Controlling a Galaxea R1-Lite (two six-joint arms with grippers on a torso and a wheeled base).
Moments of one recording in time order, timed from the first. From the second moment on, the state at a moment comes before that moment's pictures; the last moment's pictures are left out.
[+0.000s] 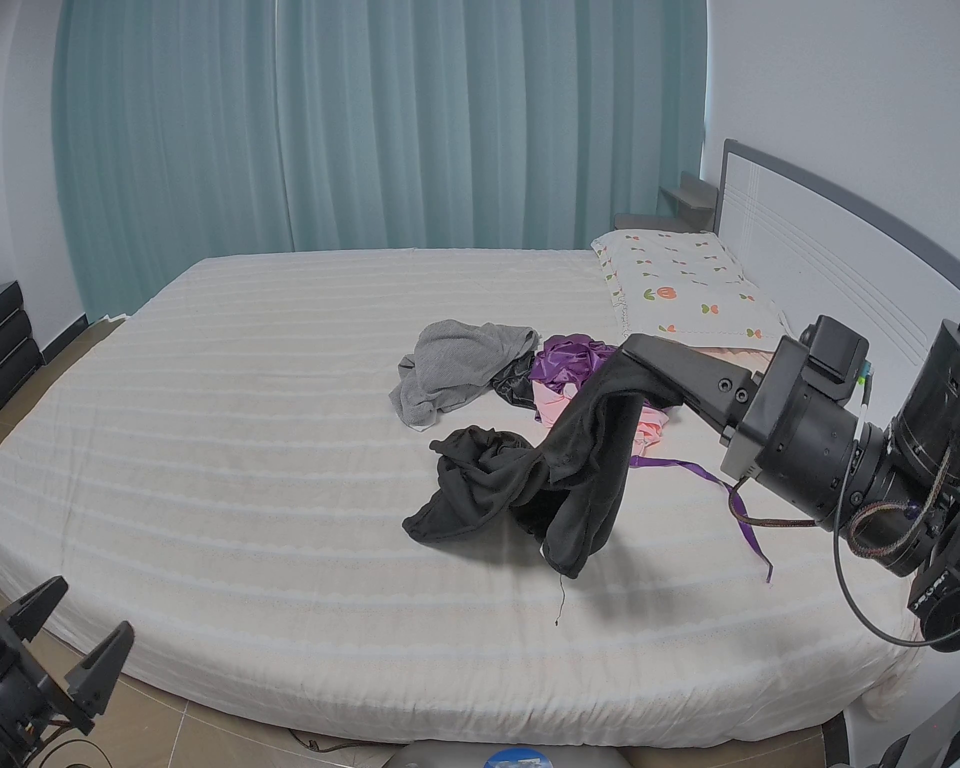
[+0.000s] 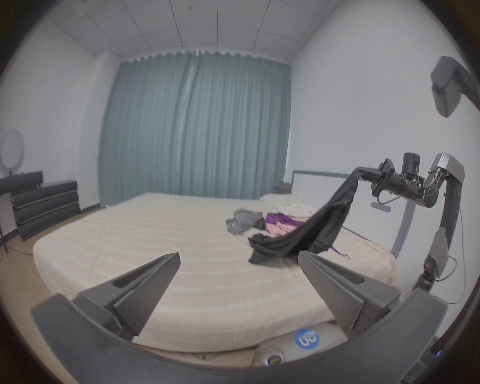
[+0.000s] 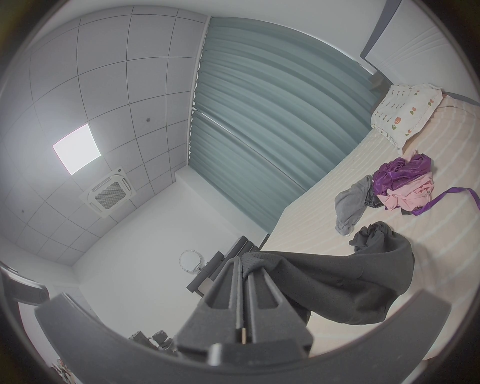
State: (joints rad) left arm -0.07 0.43 -0.20 -0.11 -0.16 -0.07; right arm 0.74 1.53 -0.60 -1.10 0.07 0.84
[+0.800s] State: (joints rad) left arm -0.32 1.61 -0.29 -0.68 -0.20 -0.09; right arm 0.74 1.50 -0.62 -1.10 0.07 0.75
